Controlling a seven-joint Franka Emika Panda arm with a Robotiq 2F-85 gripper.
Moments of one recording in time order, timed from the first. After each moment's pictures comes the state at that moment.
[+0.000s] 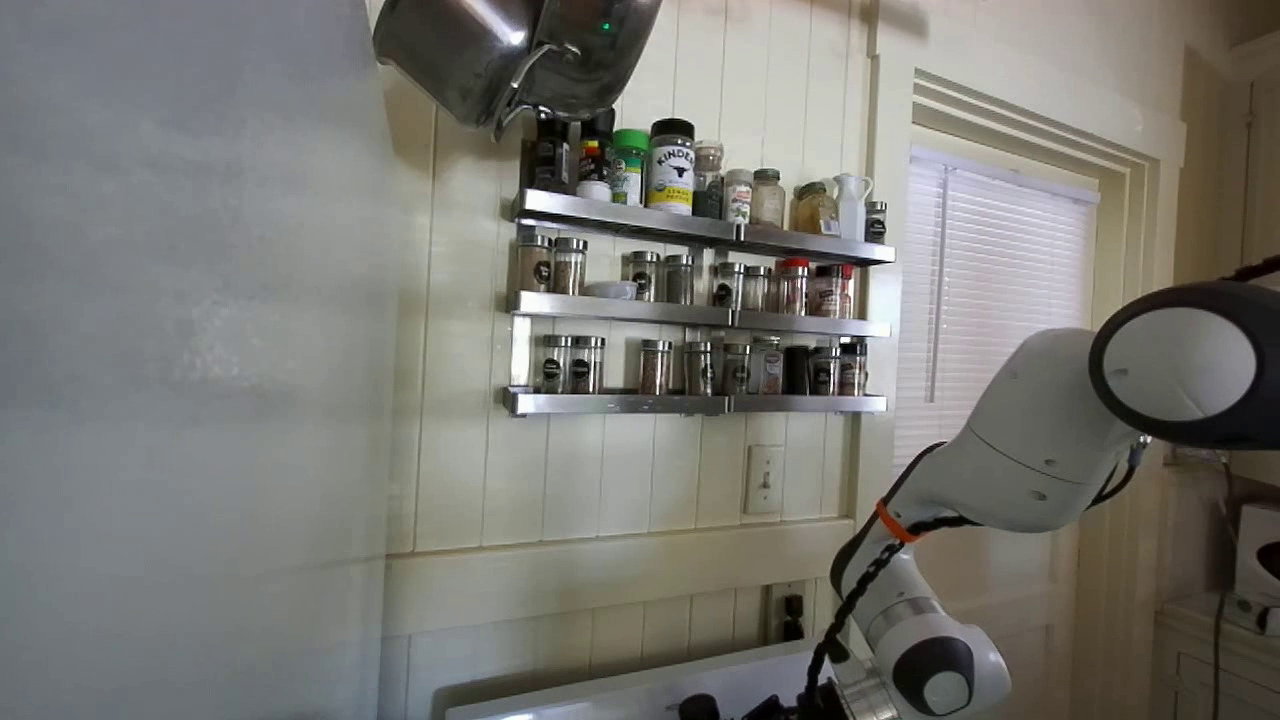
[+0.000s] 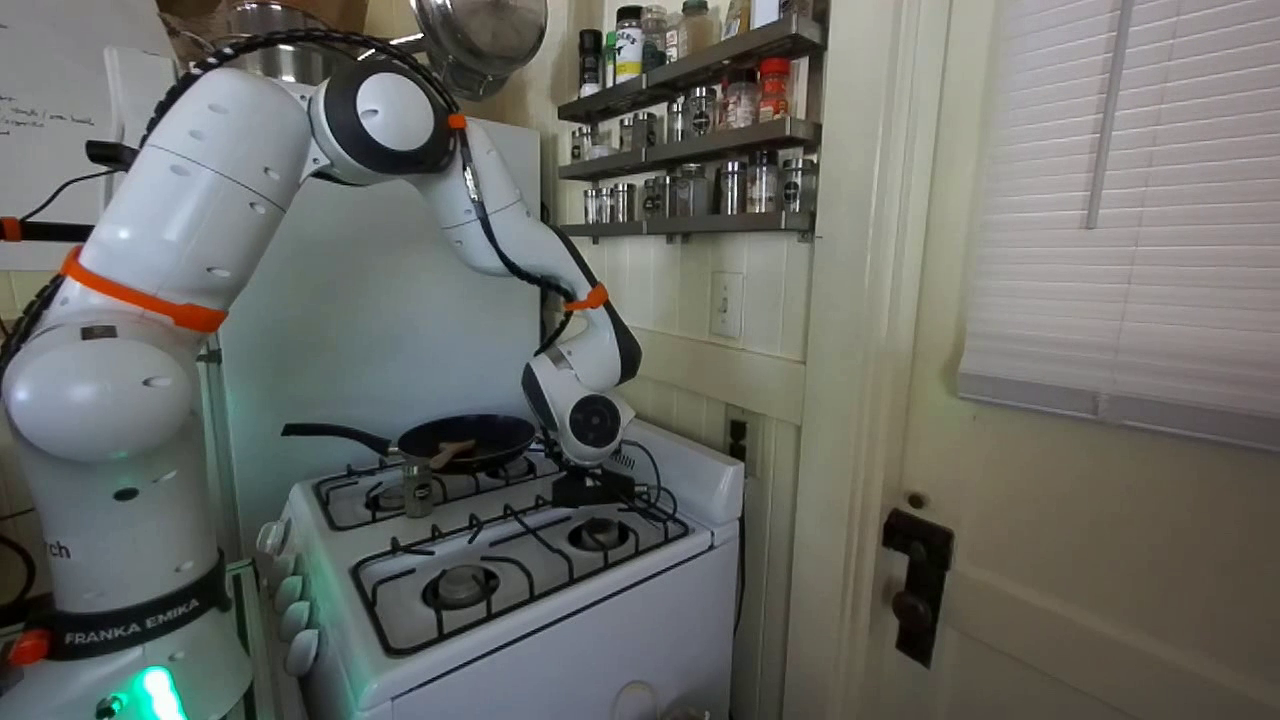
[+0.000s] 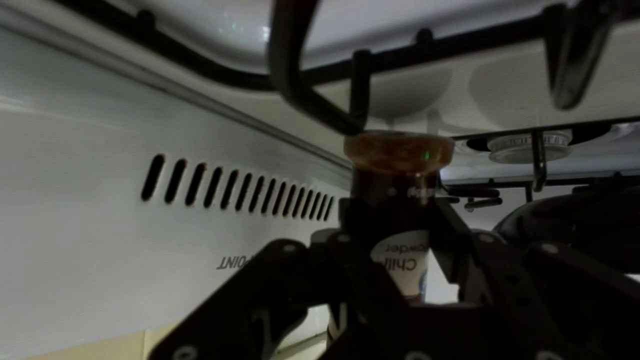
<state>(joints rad) 0.09 0.48 -0.05 -2.21 1.82 2.24 -2.64</state>
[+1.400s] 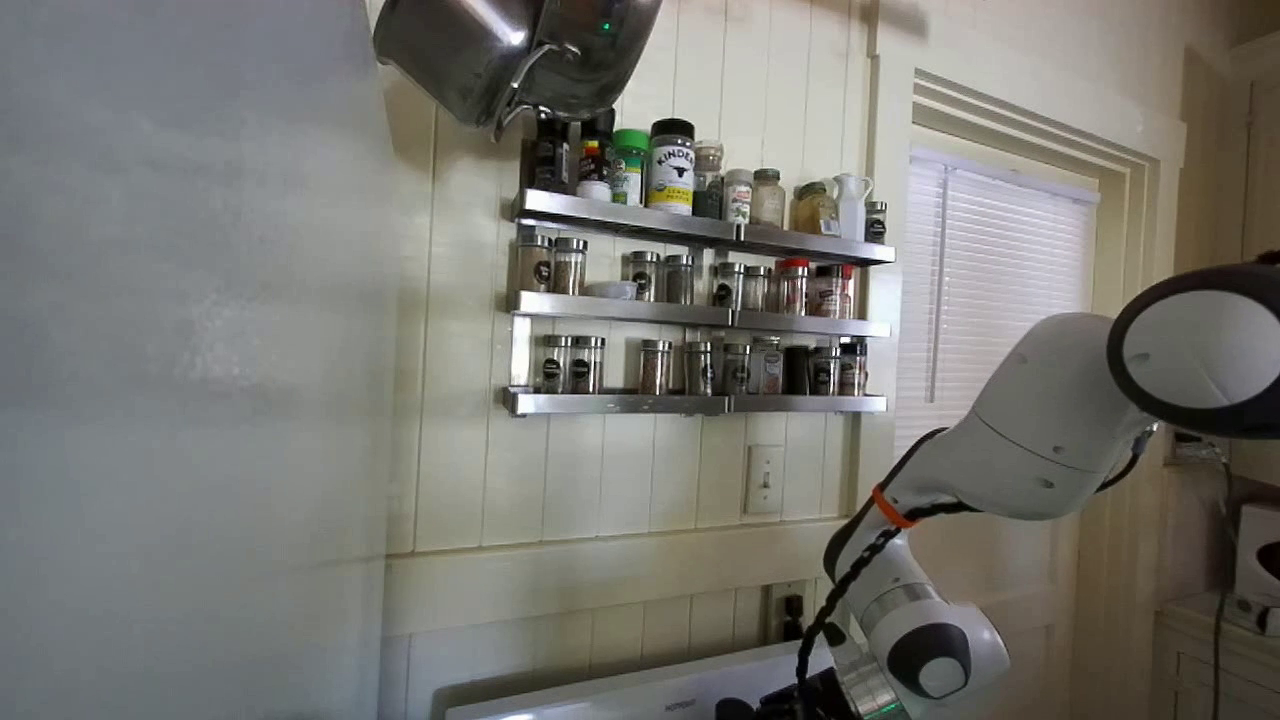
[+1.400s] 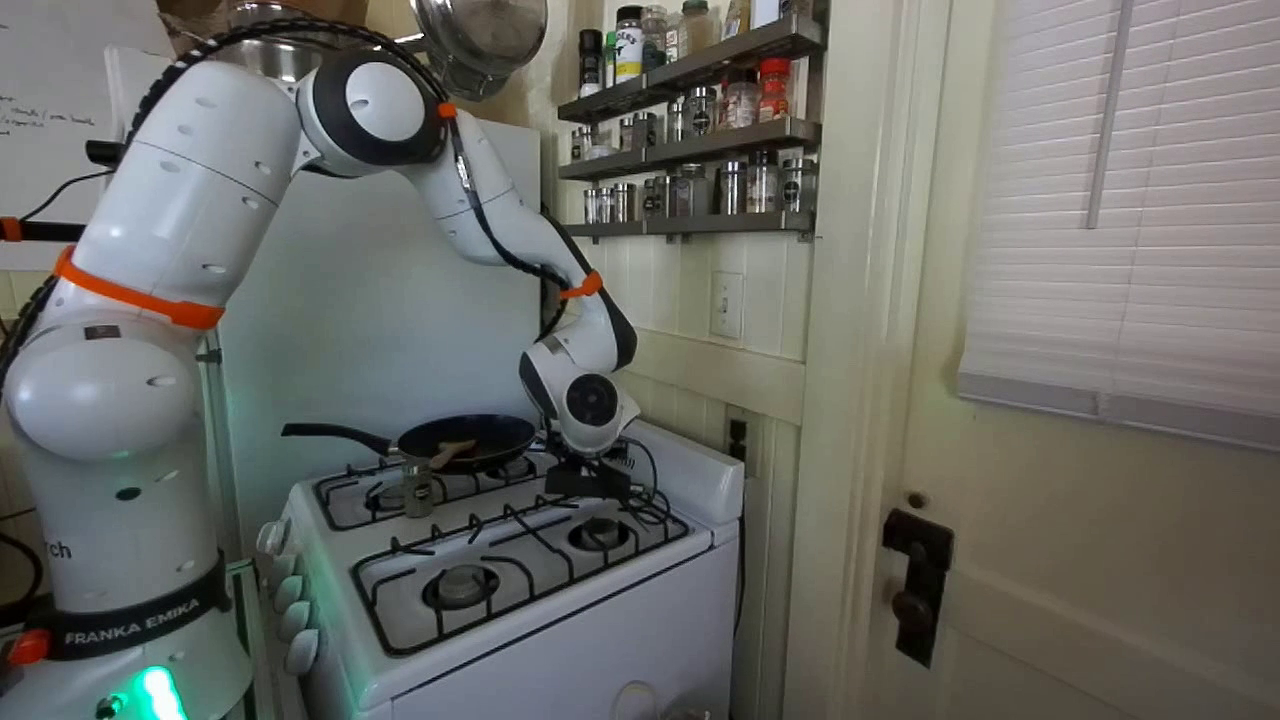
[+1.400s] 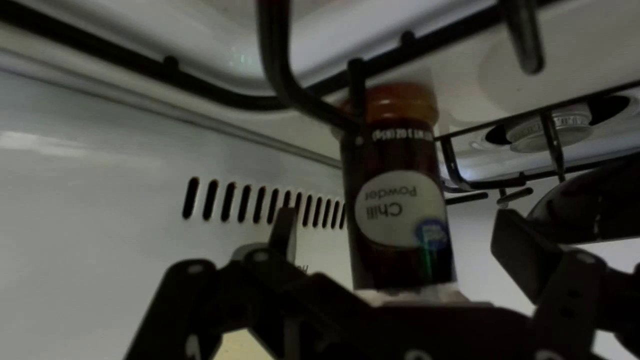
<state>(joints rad) 0.11 0.44 -0.04 -2.21 1.80 2.35 -2.43</state>
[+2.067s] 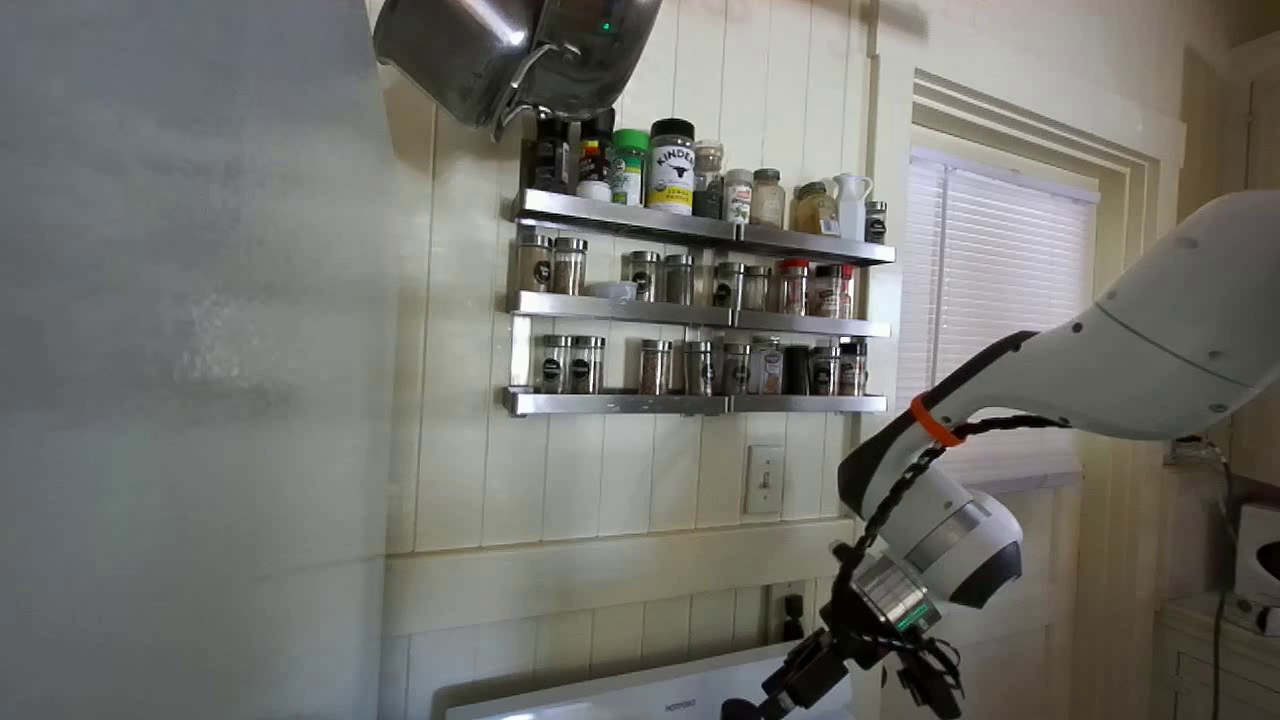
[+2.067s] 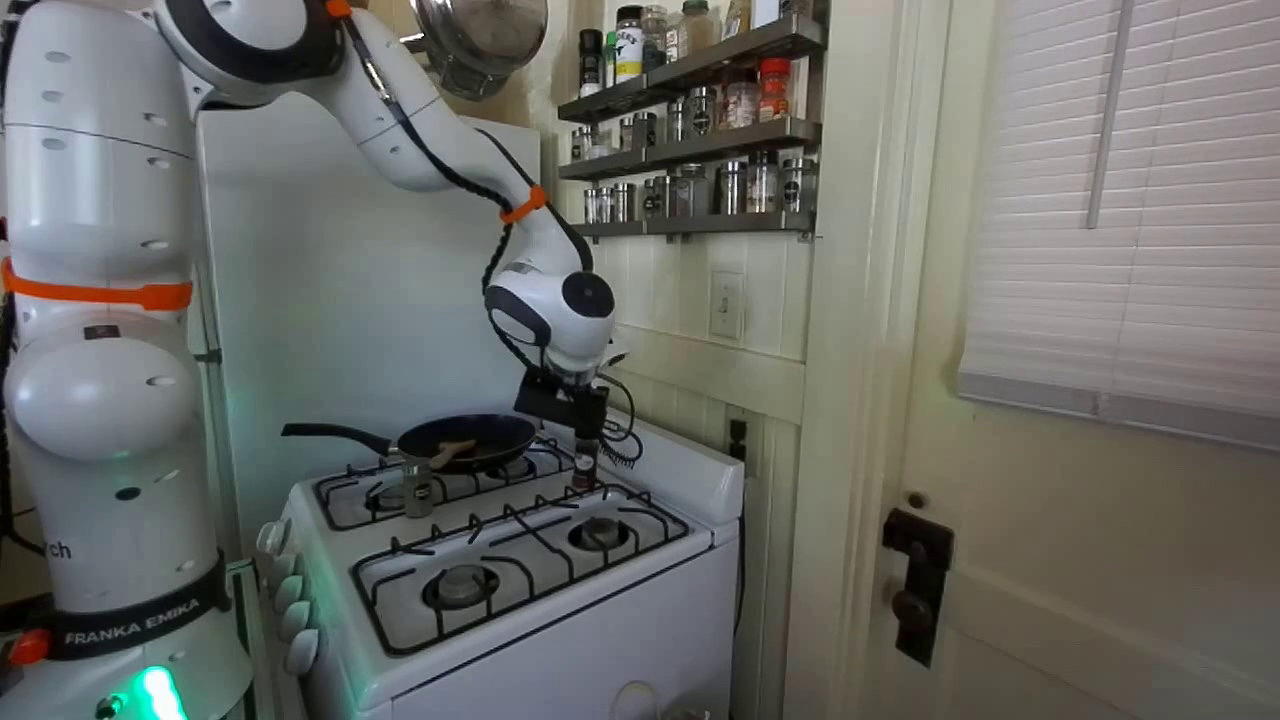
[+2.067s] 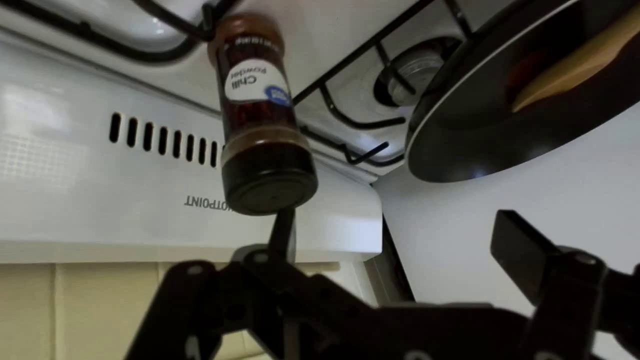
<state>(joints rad) 0.11 0.08 -0.02 -2.39 1.32 2.39 -1.78</state>
